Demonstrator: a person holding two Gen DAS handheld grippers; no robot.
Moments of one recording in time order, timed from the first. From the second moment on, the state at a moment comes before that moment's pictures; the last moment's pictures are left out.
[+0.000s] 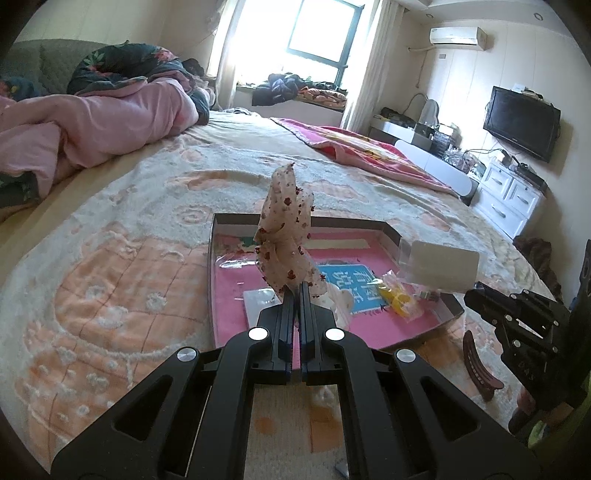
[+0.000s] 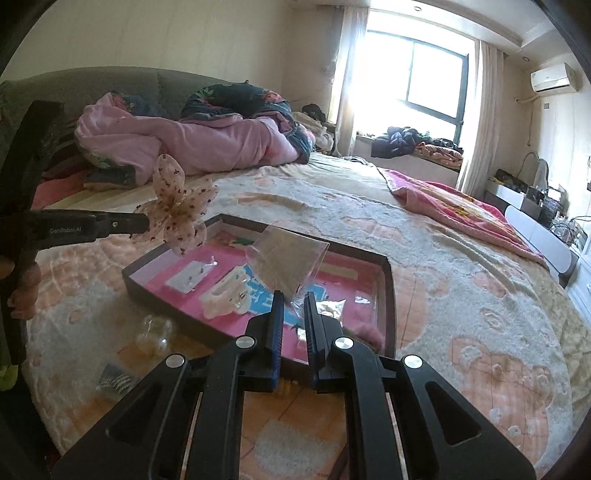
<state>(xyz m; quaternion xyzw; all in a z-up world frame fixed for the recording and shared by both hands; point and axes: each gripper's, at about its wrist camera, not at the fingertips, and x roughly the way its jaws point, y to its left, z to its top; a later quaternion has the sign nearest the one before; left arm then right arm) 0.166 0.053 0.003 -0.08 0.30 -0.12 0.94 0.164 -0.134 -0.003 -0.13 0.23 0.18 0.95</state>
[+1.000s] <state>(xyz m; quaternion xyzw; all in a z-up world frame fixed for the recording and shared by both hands) 0.200 0.036 -0.032 -0.05 0.34 -0.13 0.93 0.227 -0.127 -0.029 -0.13 0.29 0.14 0.94</state>
